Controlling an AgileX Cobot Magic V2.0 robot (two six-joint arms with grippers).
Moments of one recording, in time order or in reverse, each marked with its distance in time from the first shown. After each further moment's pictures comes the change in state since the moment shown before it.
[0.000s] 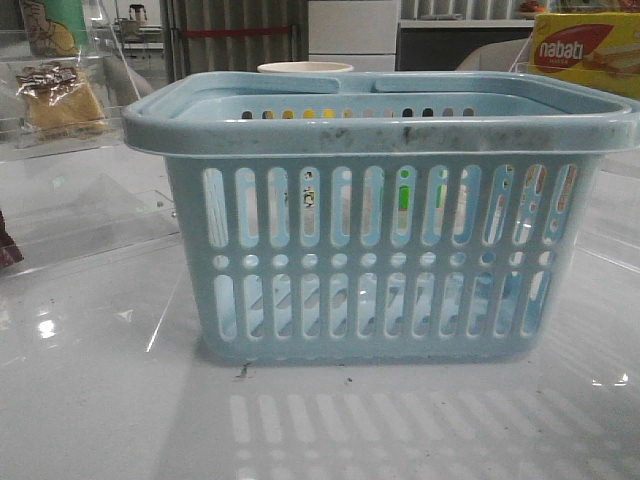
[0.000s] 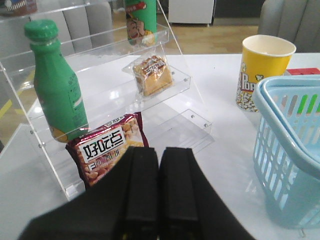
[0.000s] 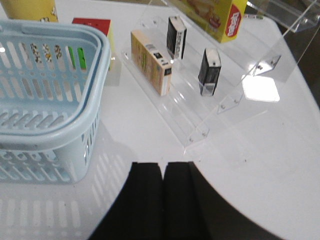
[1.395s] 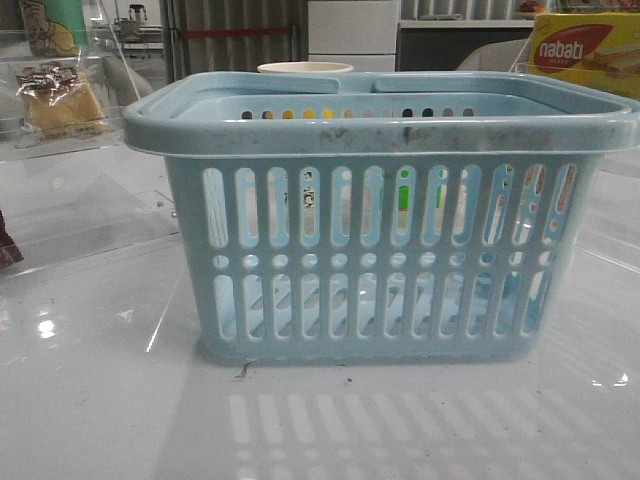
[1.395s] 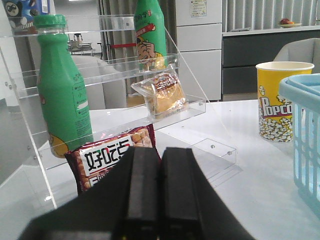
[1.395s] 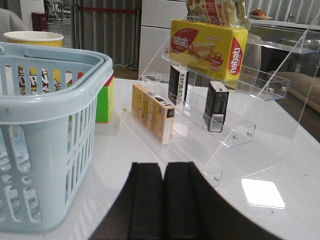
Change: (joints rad) left arm 0.000 -0.384 0.760 0.069 -0.741 0.000; right arm 0.000 -0.473 0.794 -0.014 -0.783 0.000
